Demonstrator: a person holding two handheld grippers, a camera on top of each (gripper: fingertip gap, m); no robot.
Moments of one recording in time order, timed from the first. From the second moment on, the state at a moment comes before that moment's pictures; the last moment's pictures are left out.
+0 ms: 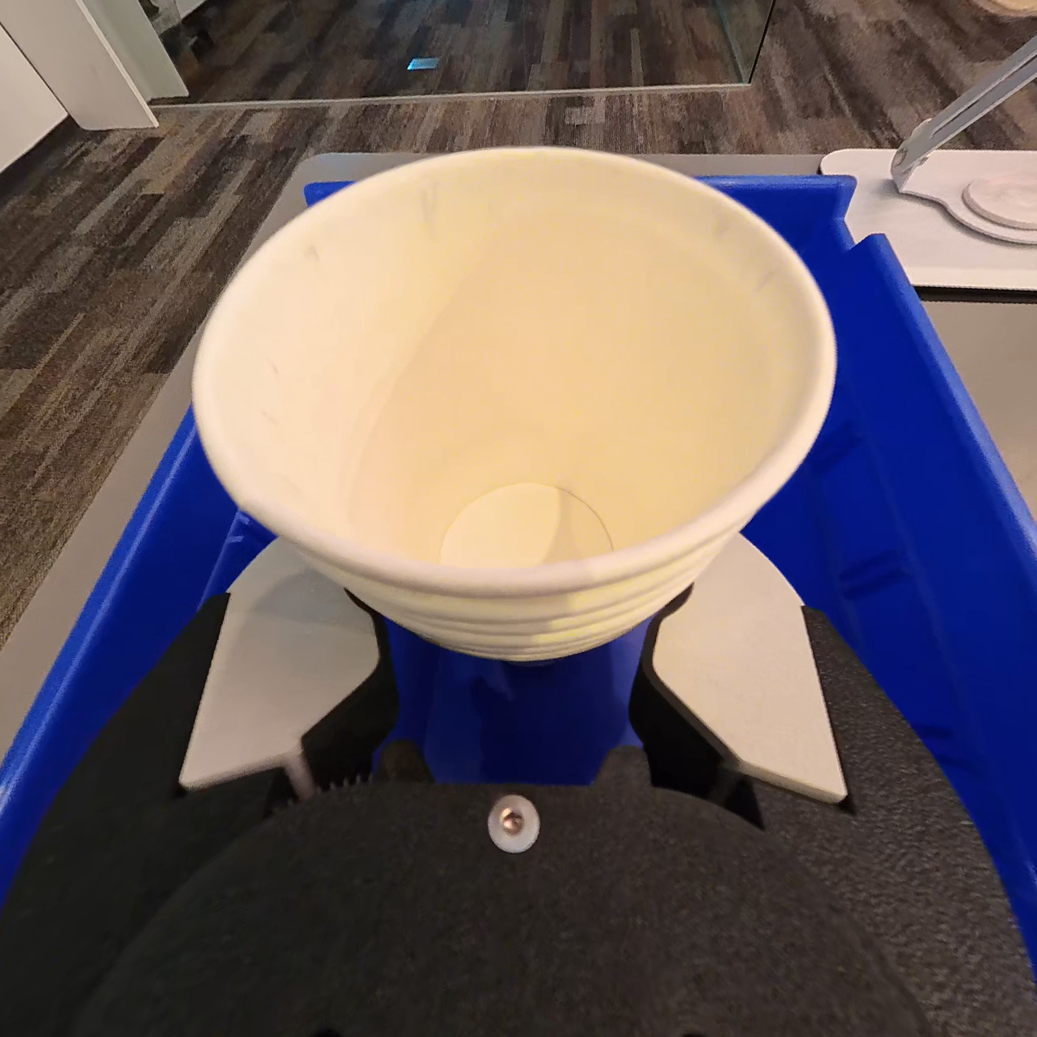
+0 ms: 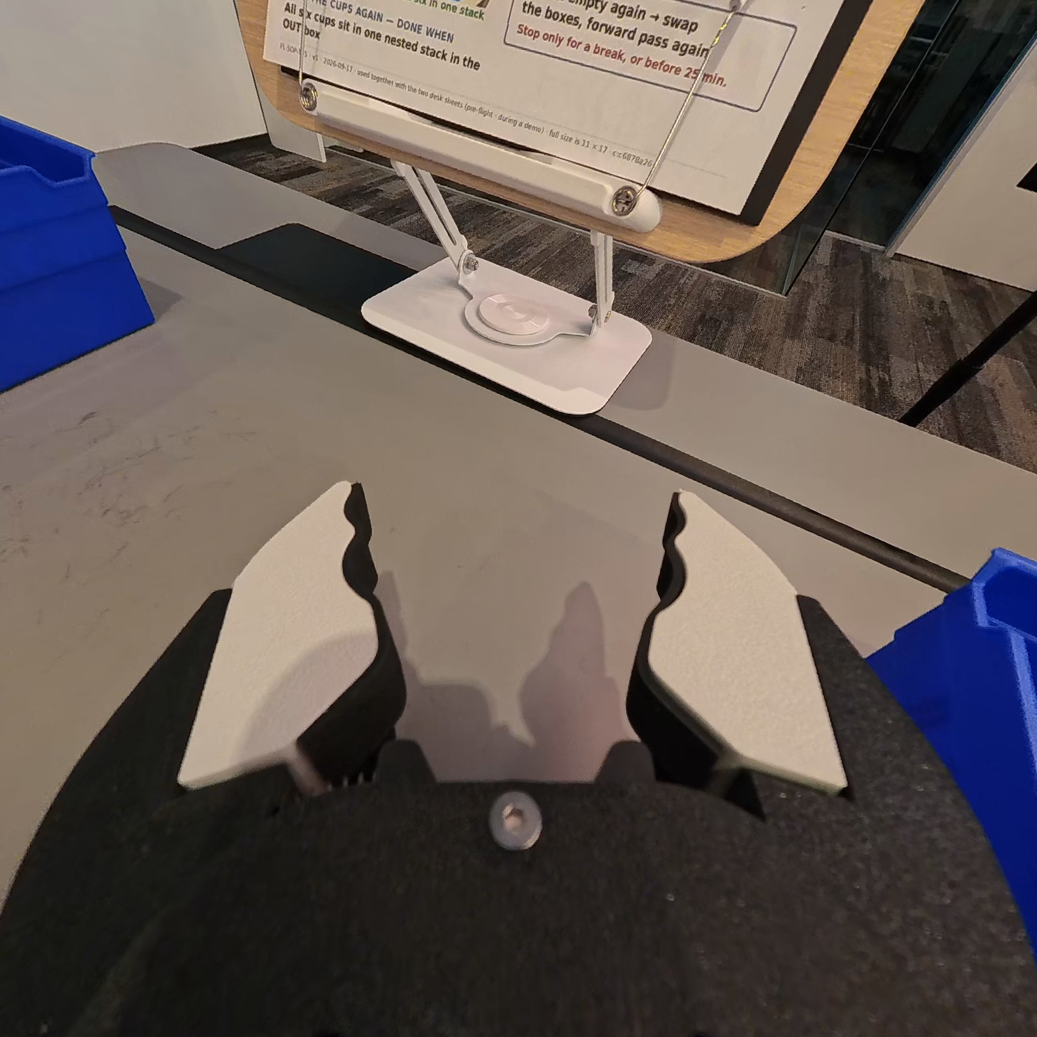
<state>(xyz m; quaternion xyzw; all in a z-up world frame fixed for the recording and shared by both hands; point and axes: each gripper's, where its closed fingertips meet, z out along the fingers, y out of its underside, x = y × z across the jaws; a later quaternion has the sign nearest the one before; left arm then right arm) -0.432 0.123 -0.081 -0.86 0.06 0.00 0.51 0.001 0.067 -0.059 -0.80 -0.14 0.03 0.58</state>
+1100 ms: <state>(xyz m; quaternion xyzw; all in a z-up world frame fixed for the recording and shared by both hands) -0.403 0.077 0.017 -0.78 0.12 -0.15 0.60 -0.058 0.050 -0.040 -0.77 -0.22 0.13 0.59</state>
